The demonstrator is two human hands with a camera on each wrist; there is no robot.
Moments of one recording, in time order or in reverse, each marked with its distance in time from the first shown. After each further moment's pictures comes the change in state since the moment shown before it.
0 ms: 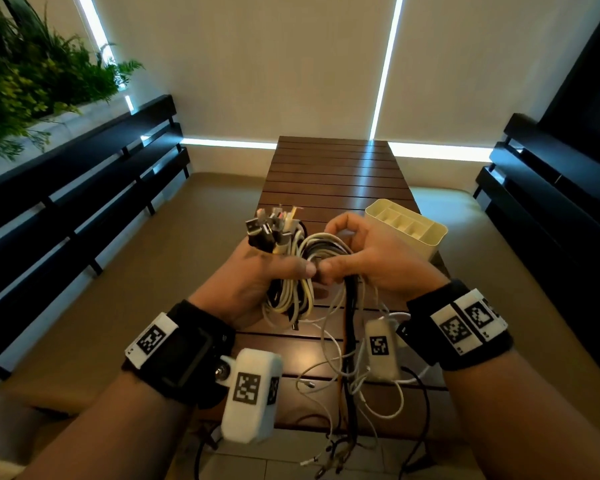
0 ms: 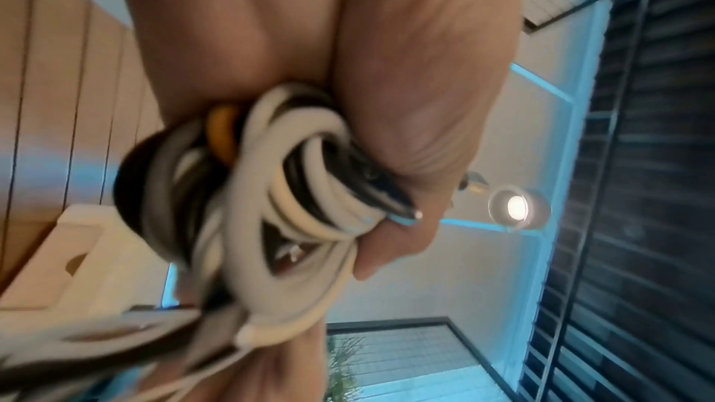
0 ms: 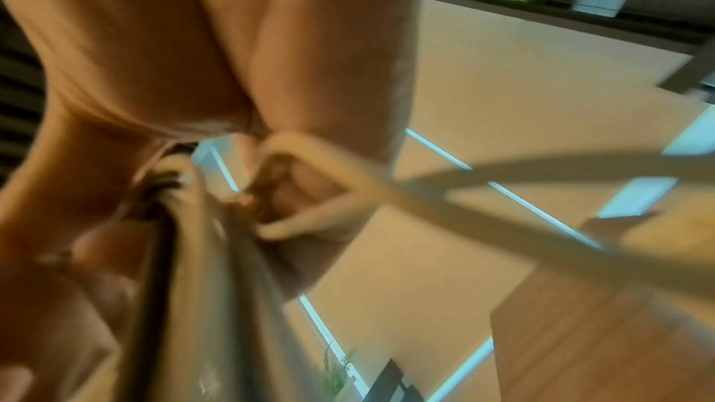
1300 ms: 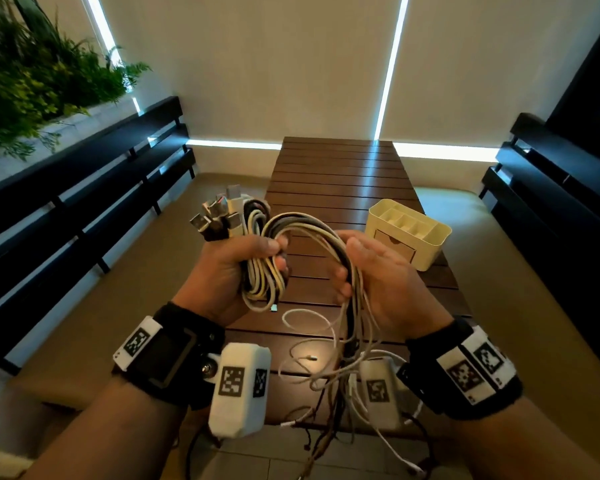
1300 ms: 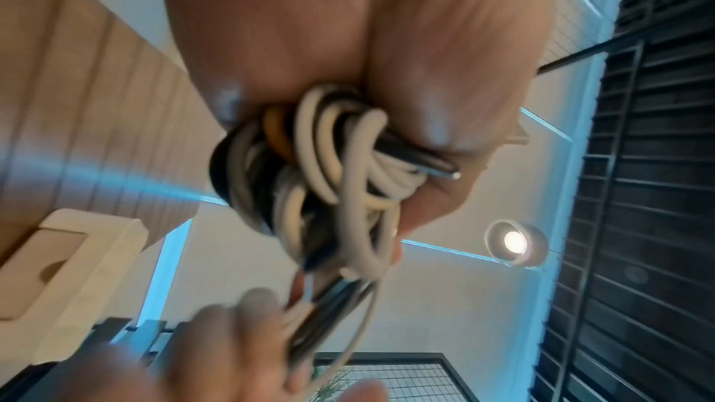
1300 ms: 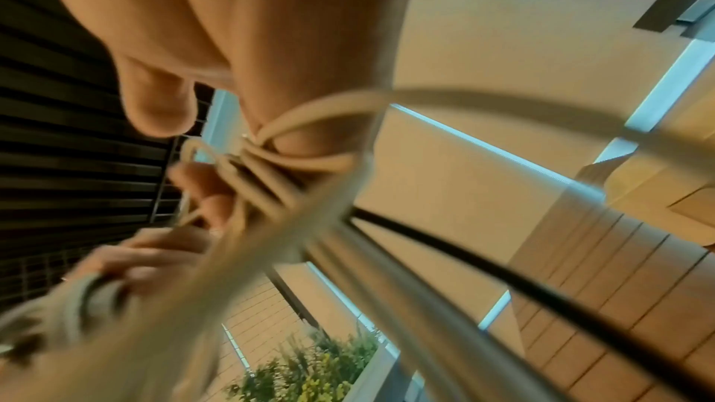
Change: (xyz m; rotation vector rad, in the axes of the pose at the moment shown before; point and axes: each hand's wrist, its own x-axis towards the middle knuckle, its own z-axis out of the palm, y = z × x) left_hand -0.012 0.004 -0.007 -0.304 0.125 0.085; right_hand -0.029 0.017 0.027 0.410 0.022 -0.112
